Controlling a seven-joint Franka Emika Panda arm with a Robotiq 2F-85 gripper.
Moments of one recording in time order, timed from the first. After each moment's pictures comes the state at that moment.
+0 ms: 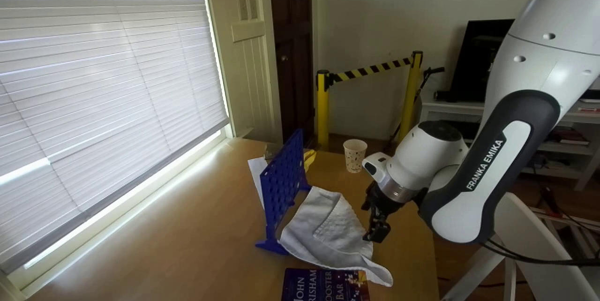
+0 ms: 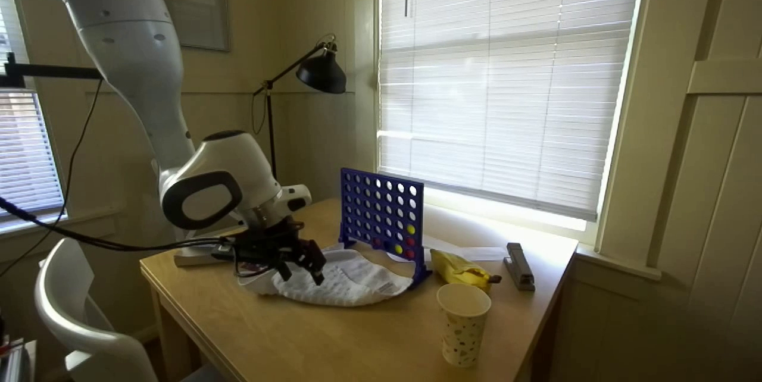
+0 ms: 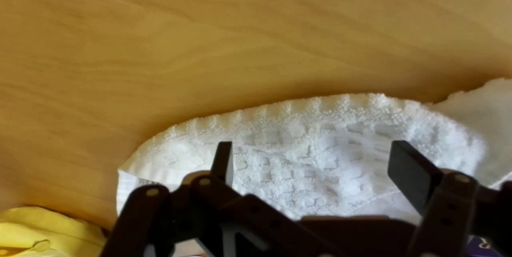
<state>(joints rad) 0.47 0.34 -0.29 -2.63 0.35 3.32 -0.47</state>
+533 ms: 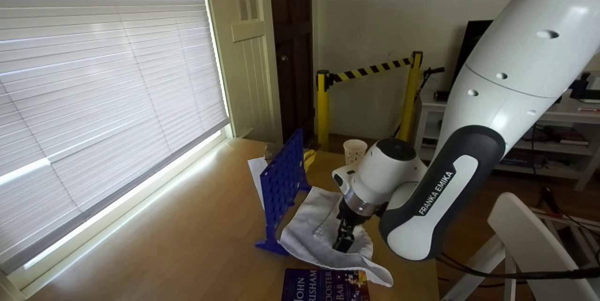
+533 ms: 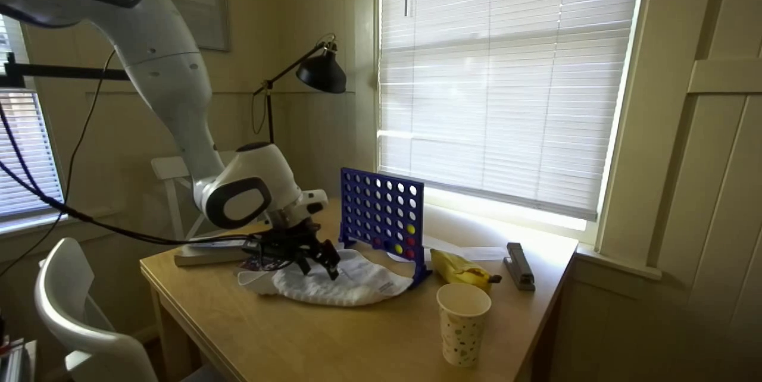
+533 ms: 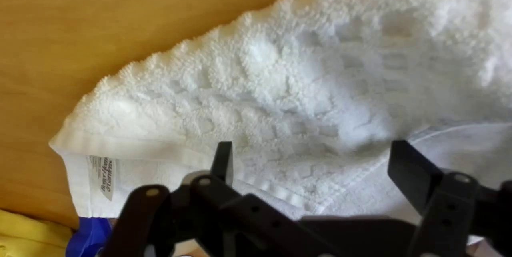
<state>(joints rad) 0.55 0.55 -0.33 -2.38 0.38 3.24 -0.32</state>
